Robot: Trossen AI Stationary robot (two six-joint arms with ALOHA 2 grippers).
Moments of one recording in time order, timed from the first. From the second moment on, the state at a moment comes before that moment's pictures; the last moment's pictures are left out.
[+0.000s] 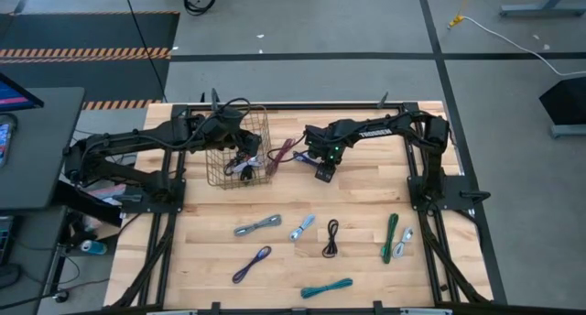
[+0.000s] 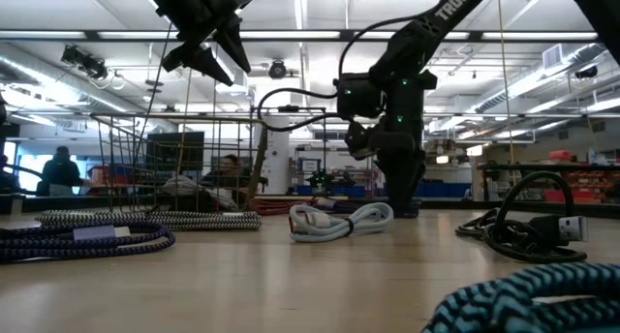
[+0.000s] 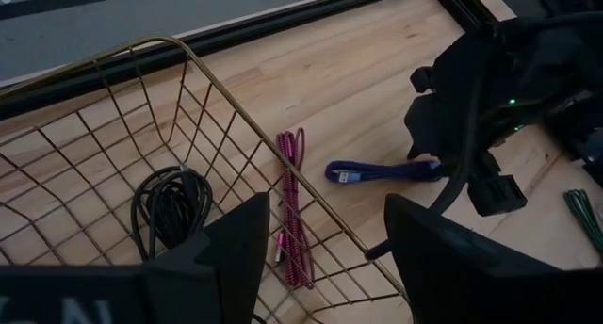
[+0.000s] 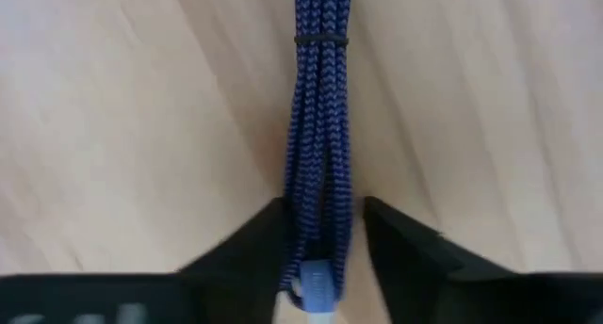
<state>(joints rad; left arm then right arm) 0.26 1.19 1.04 -0.58 -0.29 -0.69 -0.32 1.93 1.22 -0.75 -0.15 0.14</state>
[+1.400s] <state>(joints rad) 0.29 0.75 1.04 -0.21 -0.18 -0.36 -0.27 1.68 1.66 -0.53 -0.26 0.24</state>
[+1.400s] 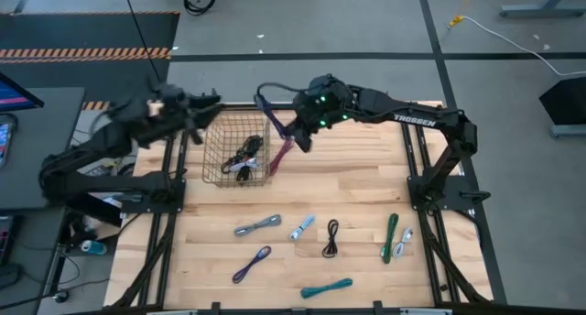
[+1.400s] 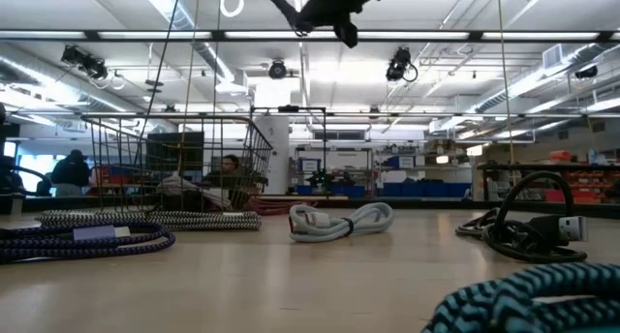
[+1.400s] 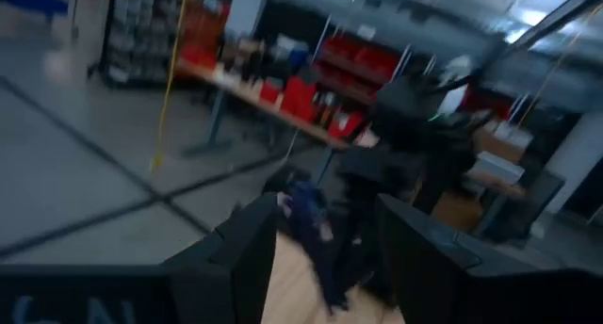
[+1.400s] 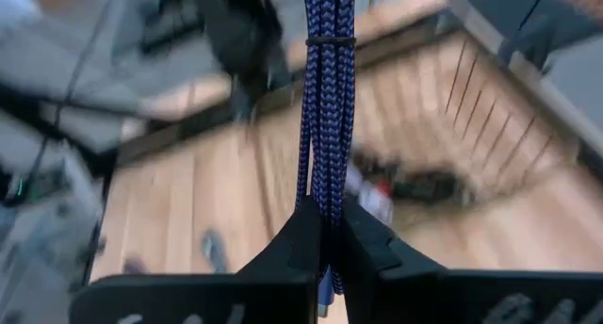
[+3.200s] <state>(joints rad) 0.27 0.70 1.04 -0.33 -0.18 -0.31 -0.16 2.10 1.66 0.04 -0.10 0.60</state>
